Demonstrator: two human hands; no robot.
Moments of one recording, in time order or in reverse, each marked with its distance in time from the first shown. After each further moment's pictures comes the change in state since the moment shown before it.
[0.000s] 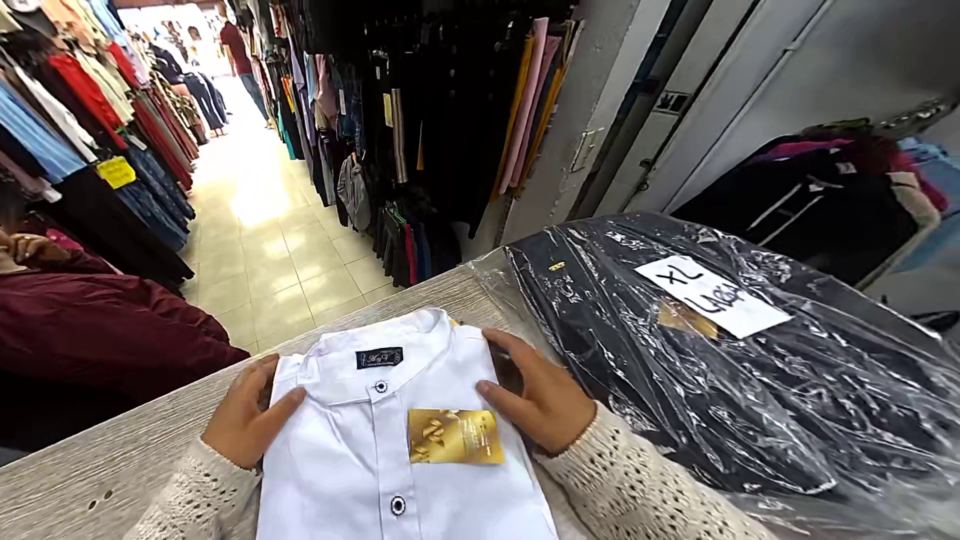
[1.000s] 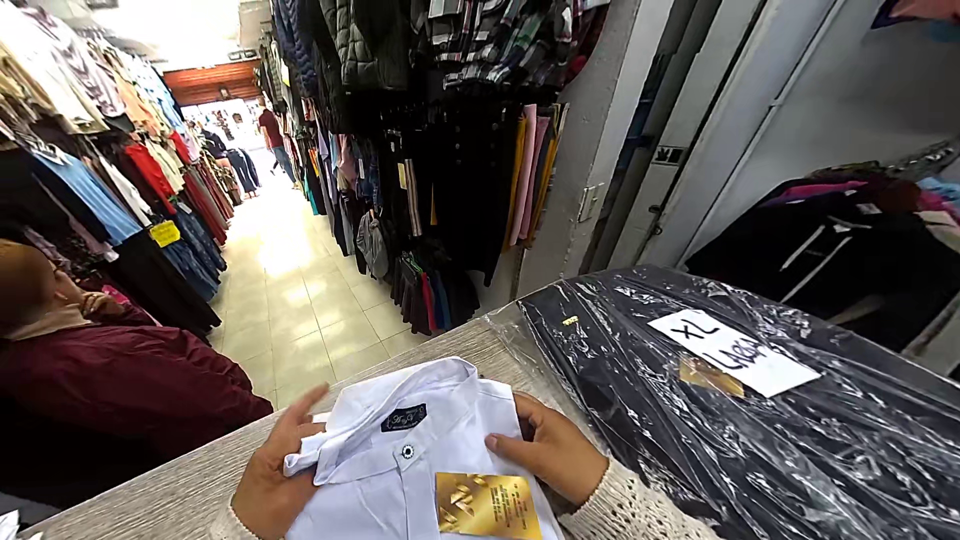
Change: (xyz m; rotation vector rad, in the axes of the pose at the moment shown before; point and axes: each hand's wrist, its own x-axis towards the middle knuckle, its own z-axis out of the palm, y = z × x) left_hand -0.002 0.018 0.004 -0.352 -0.006 0.678; right_hand 0.013 -0.024 0.002 0.504 -0.094 0.158
